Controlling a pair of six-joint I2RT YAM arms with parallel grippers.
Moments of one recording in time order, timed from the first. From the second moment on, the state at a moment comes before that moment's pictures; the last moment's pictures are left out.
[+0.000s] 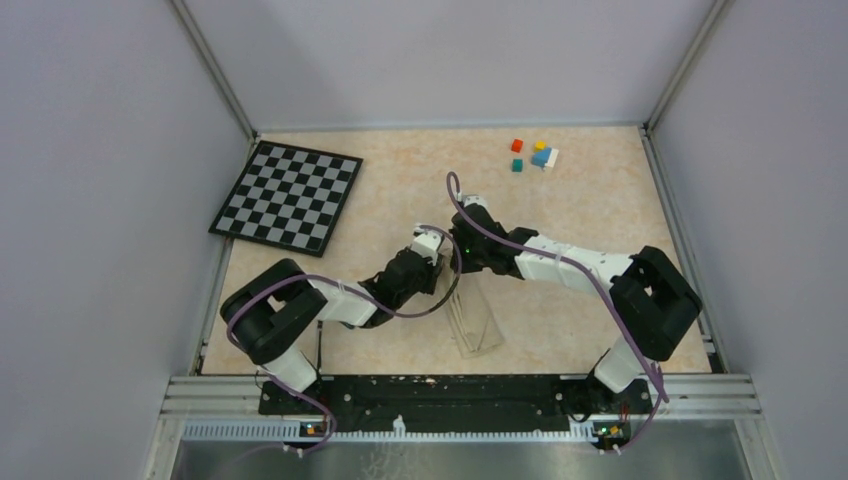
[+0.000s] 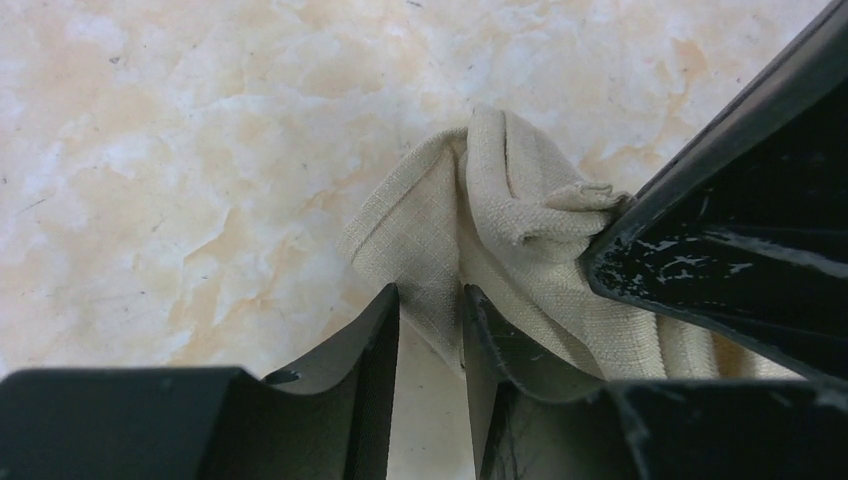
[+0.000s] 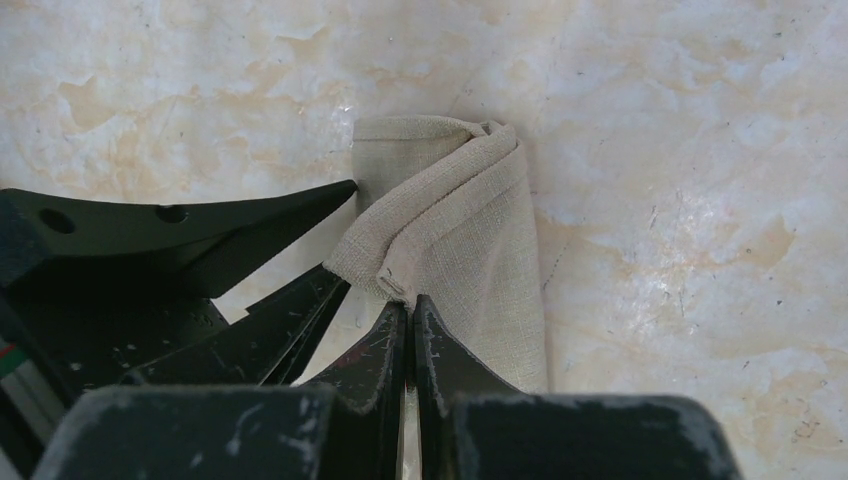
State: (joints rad) left arm -0.84 1.62 0.53 0.63 -0.23 -0.20; right arm 0.82 1.62 1.03 -0.27 0.12 0.59
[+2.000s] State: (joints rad) left arm -0.87 1.59 0.50 0.71 -0.32 -0.20; right arm 0.72 1.76 1.03 -0.15 -0.11 0.75
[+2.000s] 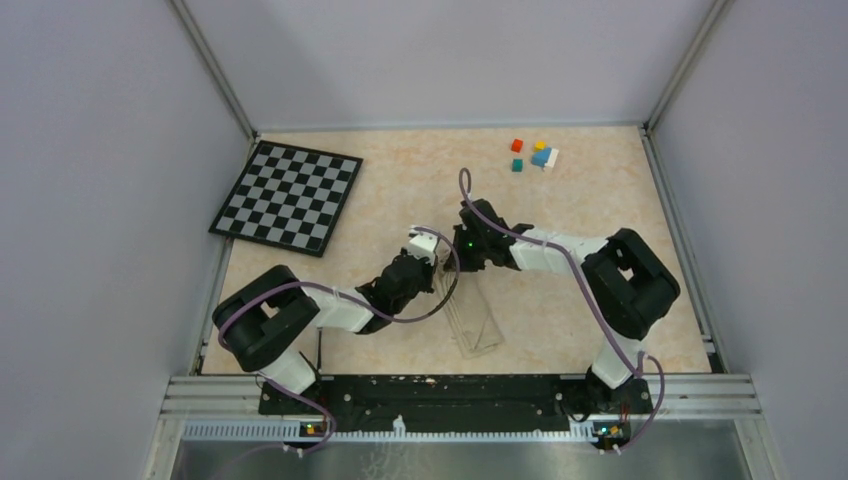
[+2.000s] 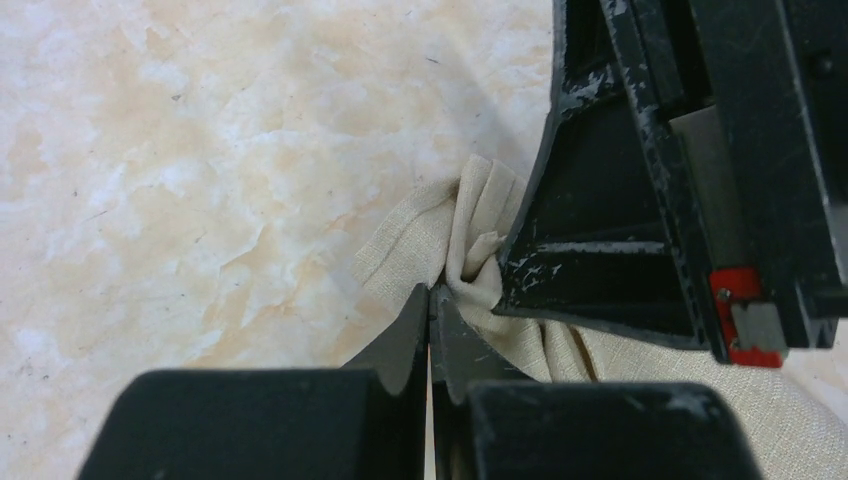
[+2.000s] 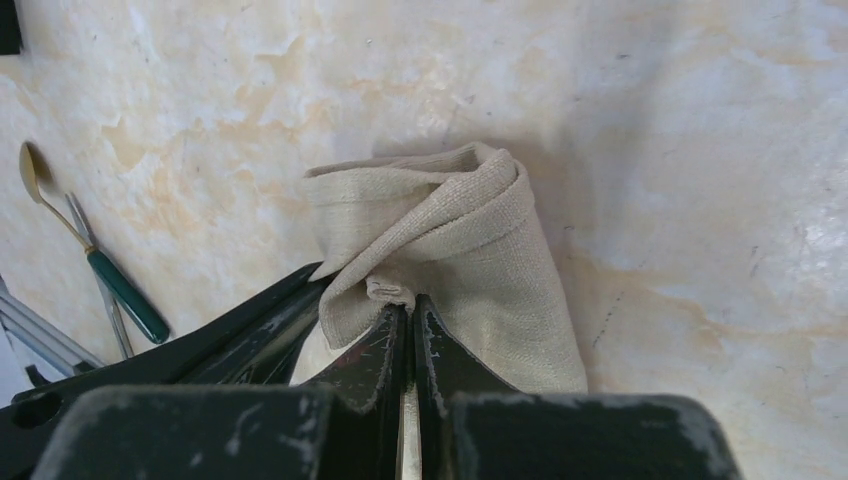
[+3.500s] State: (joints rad) left arm -0.86 1.55 0.47 0.72 -0.33 -0.26; right arm 0.68 1.68 0.84 0.14 -0.38 0.51
